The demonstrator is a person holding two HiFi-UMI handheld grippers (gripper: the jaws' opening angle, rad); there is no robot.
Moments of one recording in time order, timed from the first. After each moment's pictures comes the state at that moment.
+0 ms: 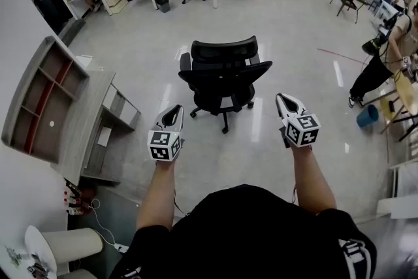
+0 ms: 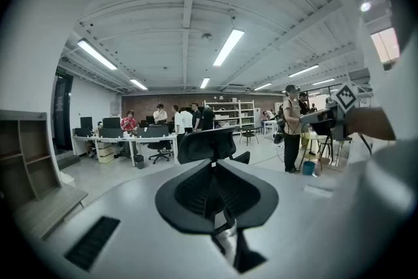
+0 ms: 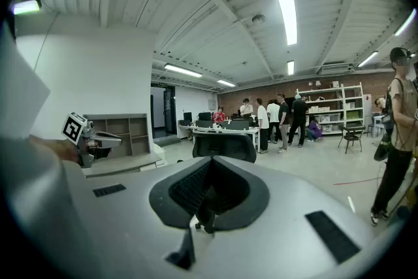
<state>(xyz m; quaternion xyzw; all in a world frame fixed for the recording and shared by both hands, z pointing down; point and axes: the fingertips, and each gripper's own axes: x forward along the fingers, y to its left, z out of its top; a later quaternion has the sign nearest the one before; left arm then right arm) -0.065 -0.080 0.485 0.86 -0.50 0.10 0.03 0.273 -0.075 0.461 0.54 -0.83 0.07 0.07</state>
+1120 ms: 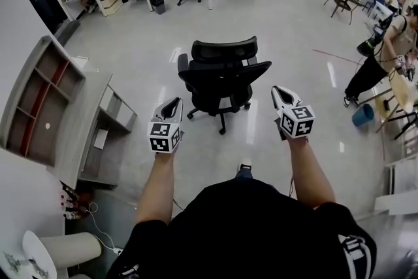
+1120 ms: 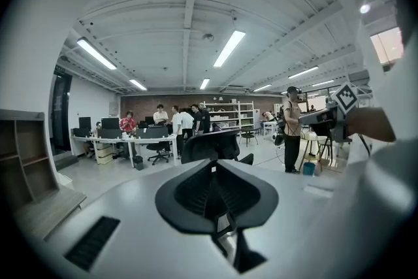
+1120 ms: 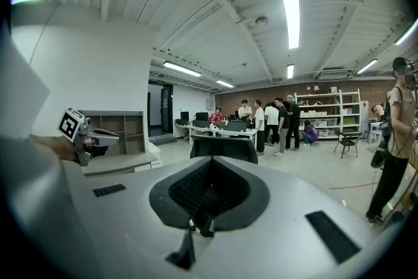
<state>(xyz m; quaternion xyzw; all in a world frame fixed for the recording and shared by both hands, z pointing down) -0.080 -0.101 0.478 0.86 -0.49 0.10 0.03 0.247 -0.096 0.452 0.56 -0.82 0.06 0.08</state>
